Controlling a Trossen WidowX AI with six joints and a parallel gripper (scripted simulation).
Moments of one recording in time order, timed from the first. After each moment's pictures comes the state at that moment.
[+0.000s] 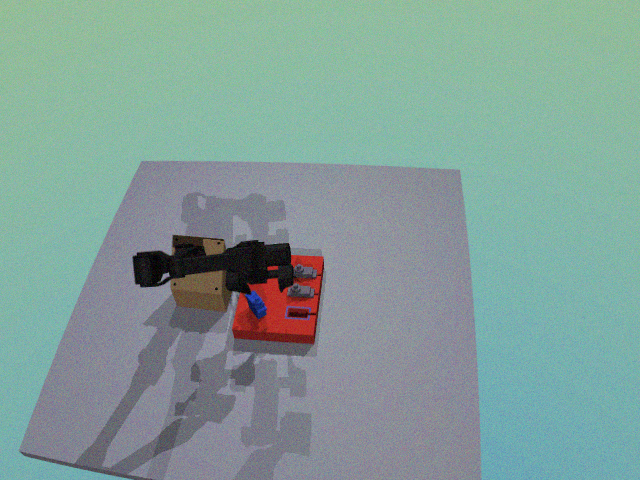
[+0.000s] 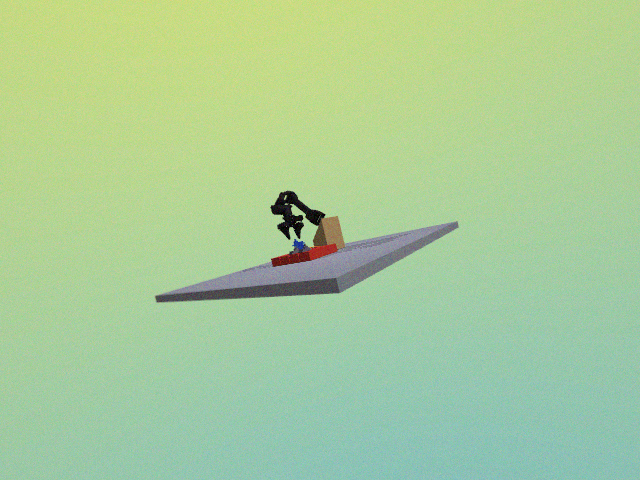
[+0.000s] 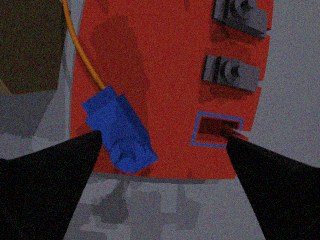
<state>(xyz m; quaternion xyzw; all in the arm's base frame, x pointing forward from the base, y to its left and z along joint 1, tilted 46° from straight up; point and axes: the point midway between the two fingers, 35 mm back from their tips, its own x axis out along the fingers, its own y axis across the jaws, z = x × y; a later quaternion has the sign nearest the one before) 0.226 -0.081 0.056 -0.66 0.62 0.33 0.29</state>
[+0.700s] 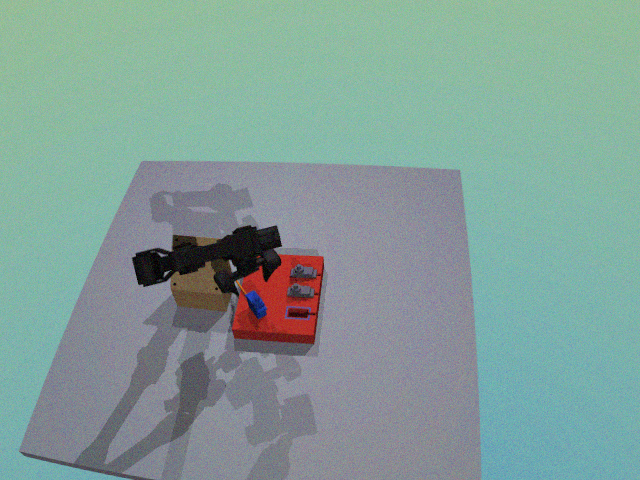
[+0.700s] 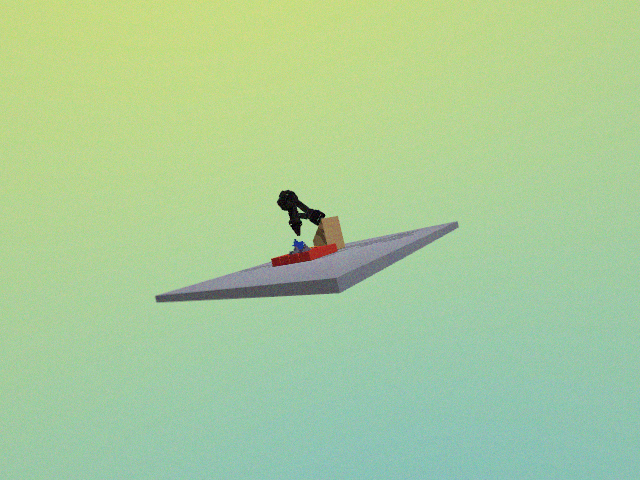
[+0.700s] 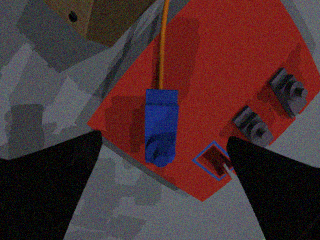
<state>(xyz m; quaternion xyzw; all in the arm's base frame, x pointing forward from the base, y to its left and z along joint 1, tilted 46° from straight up) 0.189 -0.064 0.063 -0.69 0.55 0.47 0.05</state>
